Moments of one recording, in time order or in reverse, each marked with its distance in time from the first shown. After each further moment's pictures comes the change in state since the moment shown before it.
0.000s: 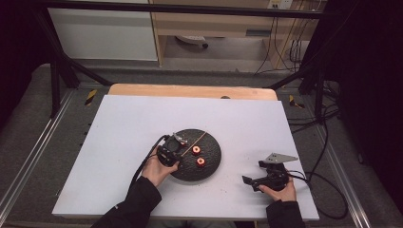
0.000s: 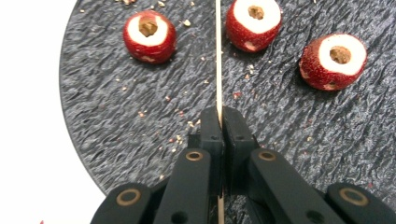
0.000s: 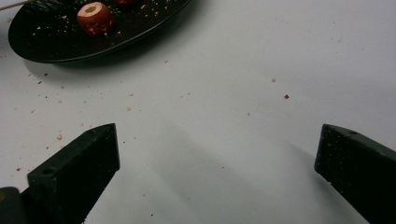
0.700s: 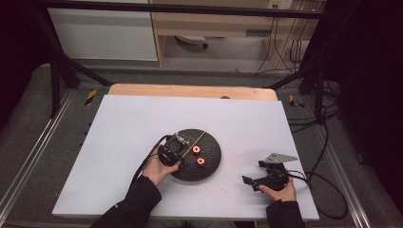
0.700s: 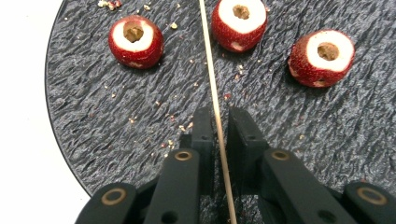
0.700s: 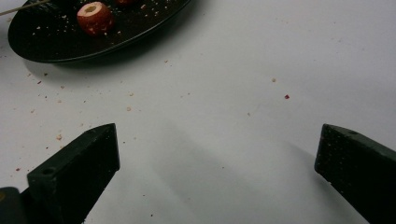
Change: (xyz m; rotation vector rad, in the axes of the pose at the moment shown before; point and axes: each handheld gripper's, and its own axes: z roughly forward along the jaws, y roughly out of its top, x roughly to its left) left arm -0.002 0.003 0.003 0.016 -0.022 0.045; right arm 0.000 0.000 0.000 0.001 0.001 -0.001
